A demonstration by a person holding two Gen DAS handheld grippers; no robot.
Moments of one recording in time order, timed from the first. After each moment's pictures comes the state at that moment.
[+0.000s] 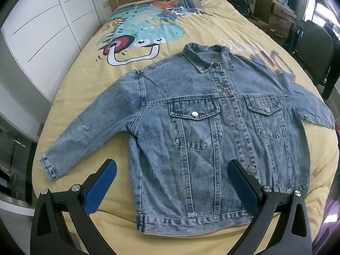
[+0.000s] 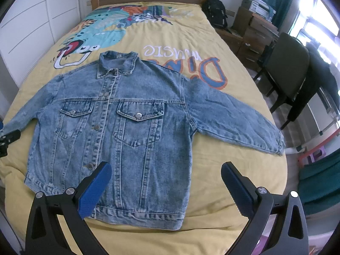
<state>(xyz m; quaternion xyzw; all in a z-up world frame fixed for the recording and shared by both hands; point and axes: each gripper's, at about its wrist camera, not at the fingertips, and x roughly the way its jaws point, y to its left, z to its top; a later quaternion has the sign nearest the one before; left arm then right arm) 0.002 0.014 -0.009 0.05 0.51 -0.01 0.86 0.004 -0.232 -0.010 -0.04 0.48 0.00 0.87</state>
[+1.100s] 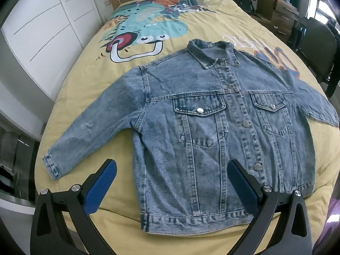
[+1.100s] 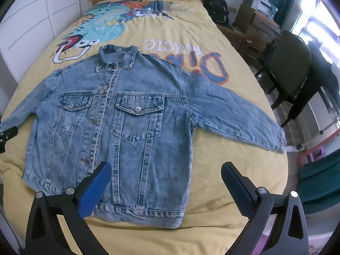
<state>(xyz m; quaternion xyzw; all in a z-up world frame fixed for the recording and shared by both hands) 0.002 0.015 -0.018 0.07 0.51 0.00 0.85 0.005 -0.232 -0.021 -0.05 0.50 0.00 0.87</state>
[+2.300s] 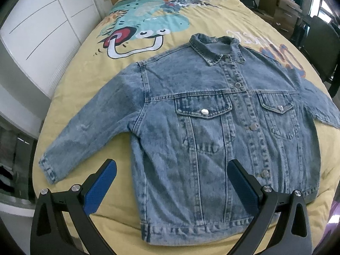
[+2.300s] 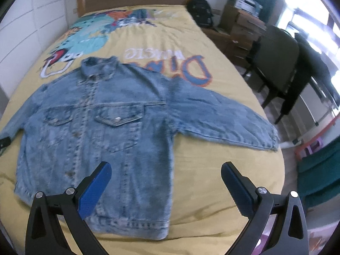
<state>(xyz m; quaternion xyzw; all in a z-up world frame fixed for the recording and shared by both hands) 0.033 0.021 -0.034 0.06 0.53 0.00 0.85 0.017 -0.287 -0.033 -0.01 0.46 -0.05 0.88</state>
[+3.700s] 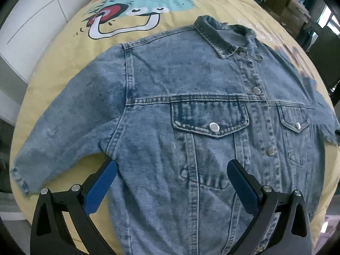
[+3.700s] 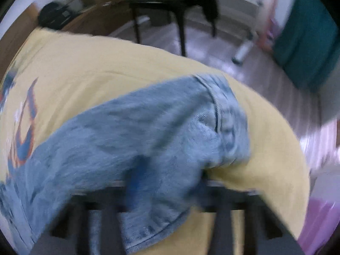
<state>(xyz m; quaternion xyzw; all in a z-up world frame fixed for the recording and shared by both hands) 0.112 0.046 -0.100 0.00 0.58 -0.02 0.82 0.171 -0.596 -0.196 0.26 0.51 -0.28 0.77</state>
